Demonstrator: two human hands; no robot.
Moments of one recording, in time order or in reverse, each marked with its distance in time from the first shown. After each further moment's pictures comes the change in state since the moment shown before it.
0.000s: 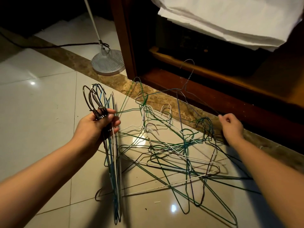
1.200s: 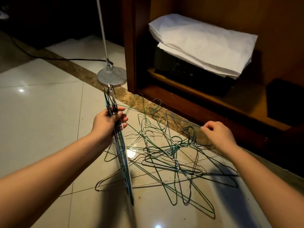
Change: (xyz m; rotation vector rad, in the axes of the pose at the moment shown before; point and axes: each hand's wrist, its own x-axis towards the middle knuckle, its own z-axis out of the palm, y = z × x) left_hand -0.049 0.020 0.011 -0.105 -0.009 0.101; right_hand -0.101 -0.084 -0.083 -0.455 -0.170 -0.271
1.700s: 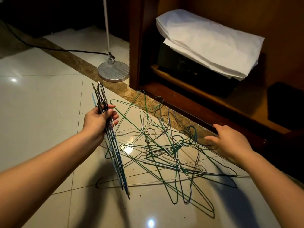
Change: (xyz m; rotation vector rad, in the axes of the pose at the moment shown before) left_hand 0.019 -0.004 -0.034 -0.051 0.119 -0.038; right_hand -0.012 -0.004 -0.017 -0.510 -0.119 -0.070
